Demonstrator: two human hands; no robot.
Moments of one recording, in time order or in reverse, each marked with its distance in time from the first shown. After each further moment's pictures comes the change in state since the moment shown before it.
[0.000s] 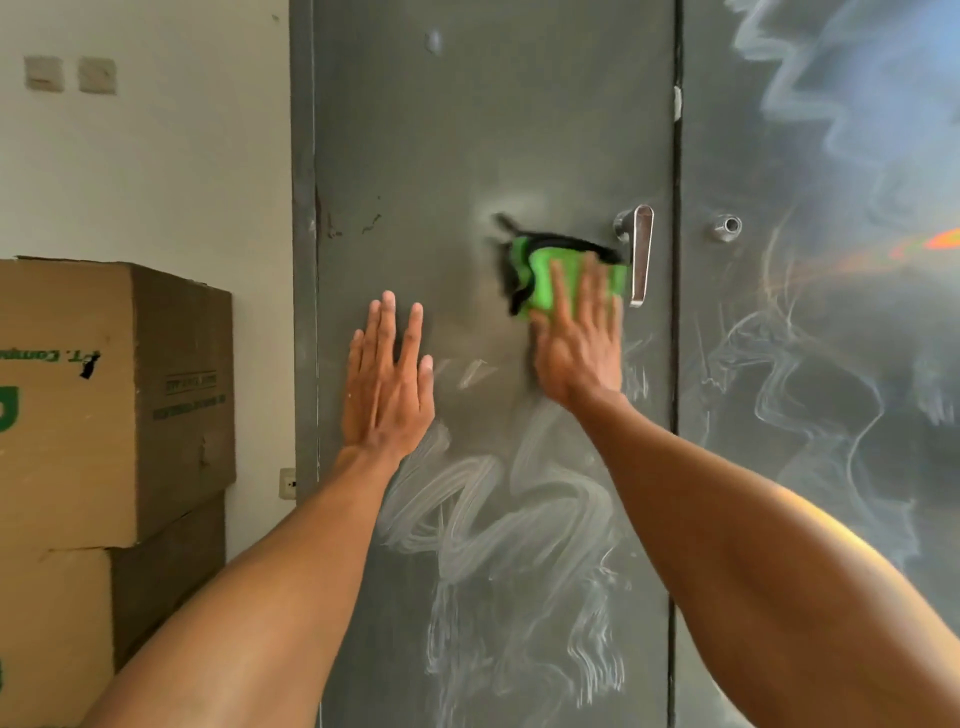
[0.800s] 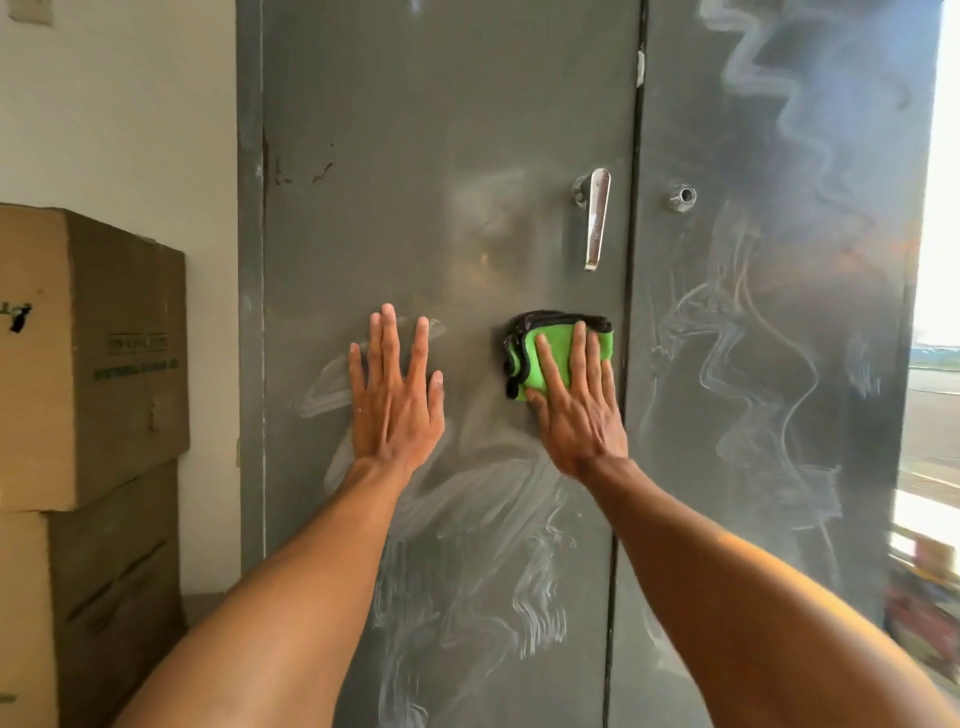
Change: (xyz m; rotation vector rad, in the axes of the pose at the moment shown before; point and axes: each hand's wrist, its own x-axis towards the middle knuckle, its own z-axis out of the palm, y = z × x) left_hand -0.059 0.062 0.033 0.048 -0.052 -0.066; right_hand -0.116 0.079 0.003 -0.128 -0.195 -0.099
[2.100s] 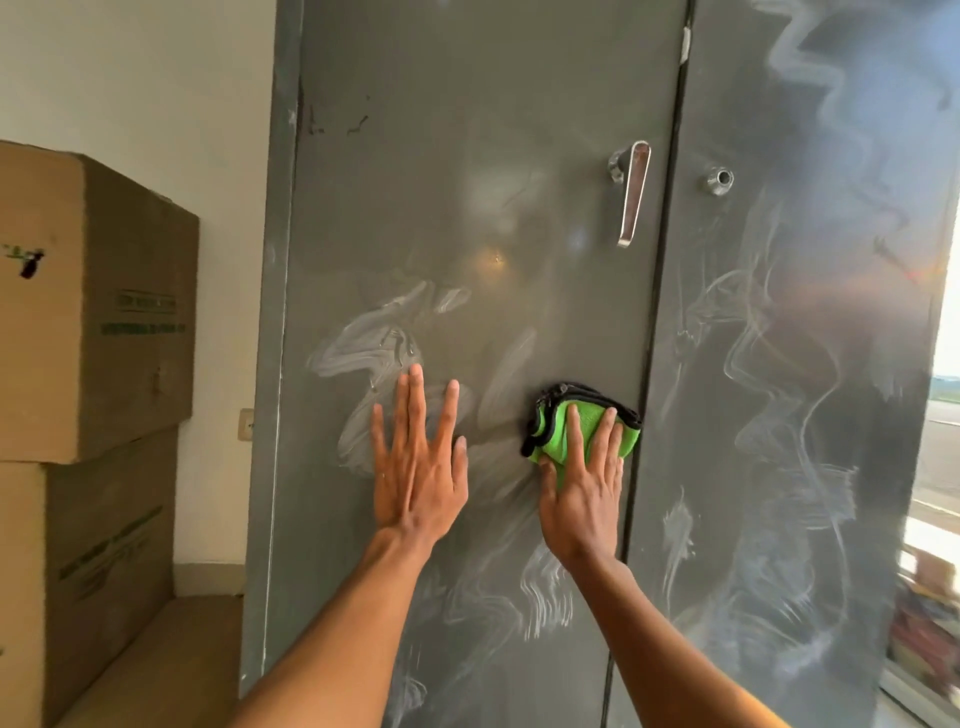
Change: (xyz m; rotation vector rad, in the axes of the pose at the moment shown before) left_hand -0.108 0.007 0.020 -0.006 -0.074 -0.026; right_hand -0.108 -0.035 0.057 0.307 0.011 0.306
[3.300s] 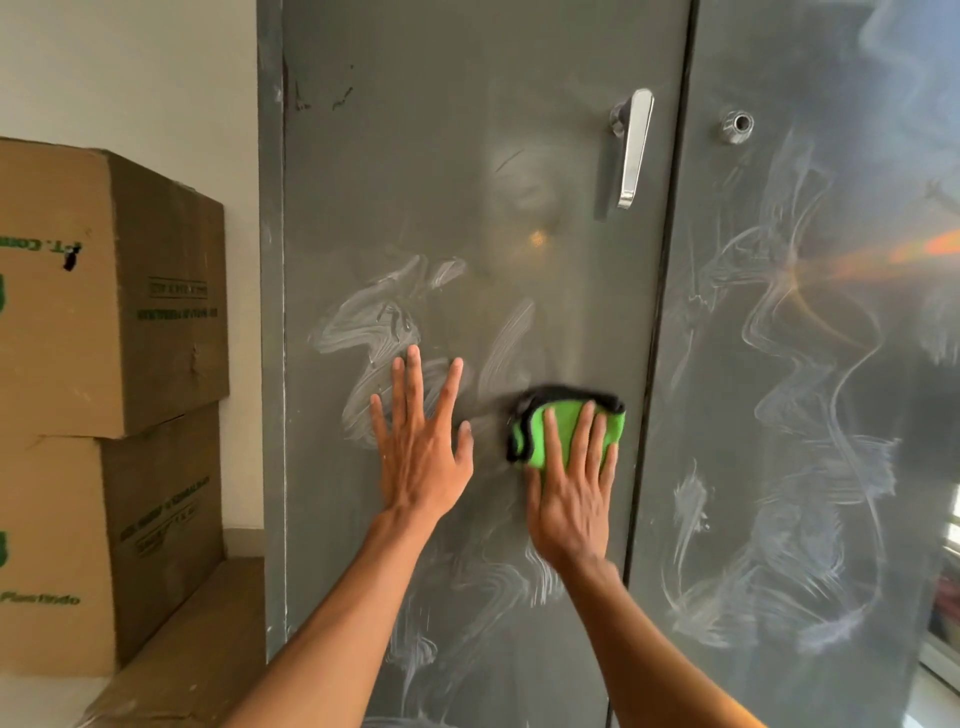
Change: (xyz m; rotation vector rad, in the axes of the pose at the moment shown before) left_hand -0.004 0.013 -0.012 -0.083 -0.104 -0.110; right_hand -0.032 0.013 0.020 -0.124 0.025 -0.192
